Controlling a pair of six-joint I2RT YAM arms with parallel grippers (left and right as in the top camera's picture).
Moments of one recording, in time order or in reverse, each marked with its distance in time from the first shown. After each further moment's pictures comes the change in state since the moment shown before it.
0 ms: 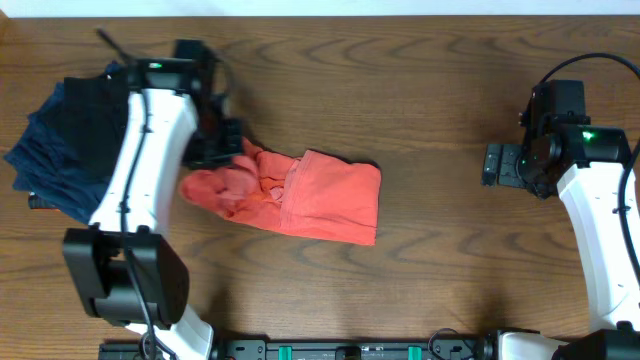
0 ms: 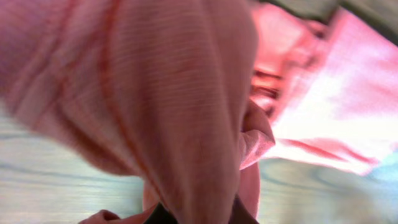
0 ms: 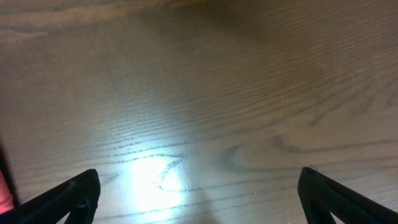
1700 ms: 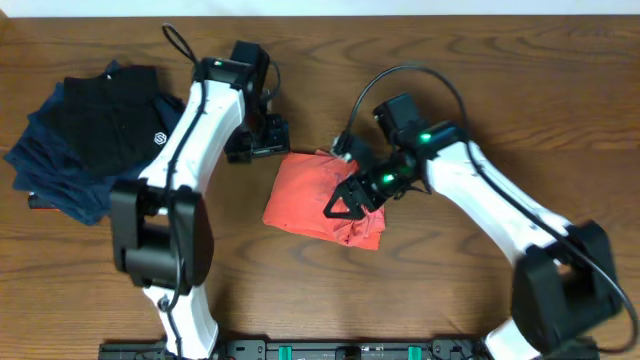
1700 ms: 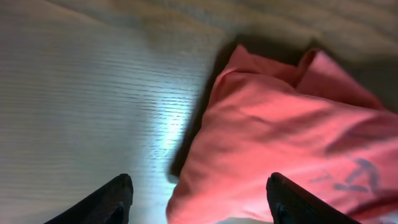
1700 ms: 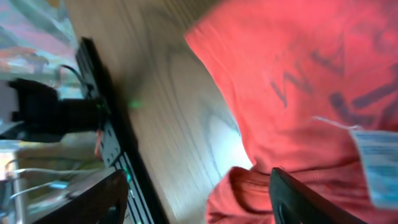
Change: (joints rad) left arm -0.069 0.204 0.015 0.176 0.052 -0.098; right arm 0.529 0.328 -0.010 0.278 -0.916 -0.291
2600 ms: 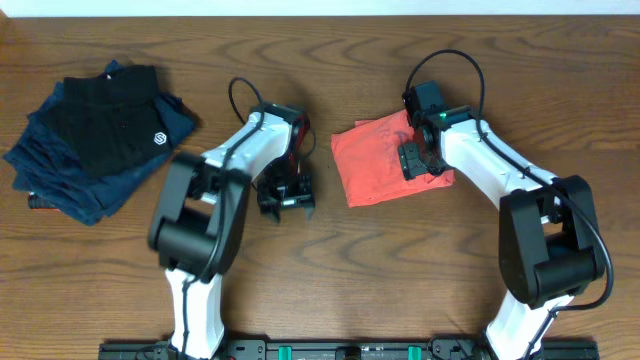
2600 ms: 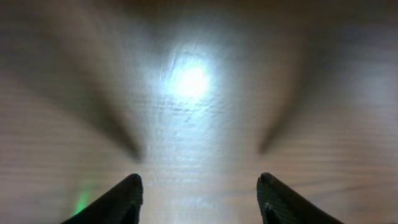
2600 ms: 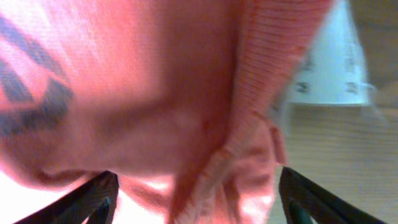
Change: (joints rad) left arm -0.154 0.061 -0.227 0.048 0.069 -0.108; right arm -0.177 0.154 0.041 0.087 1.012 0.238
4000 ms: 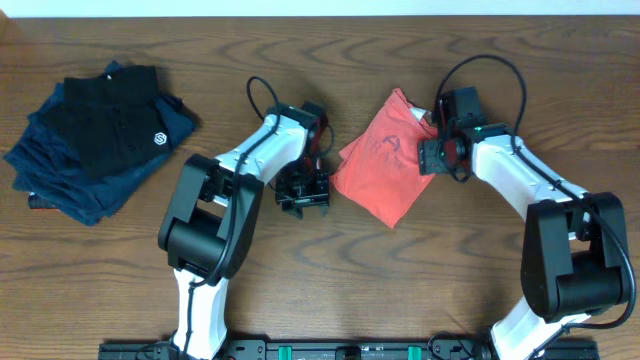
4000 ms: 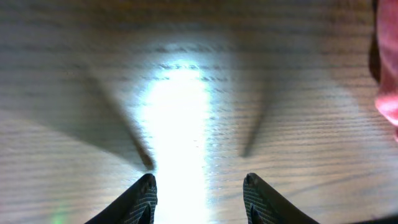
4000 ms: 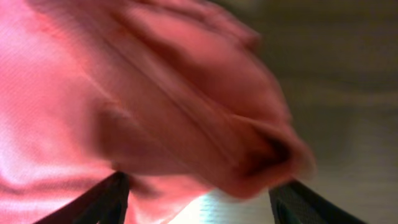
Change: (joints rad) left arm -0.078 0.049 0.025 0.038 0.082 -0.016; right arm -0.137 -0.090 -0.175 0.262 -0.184 0.009
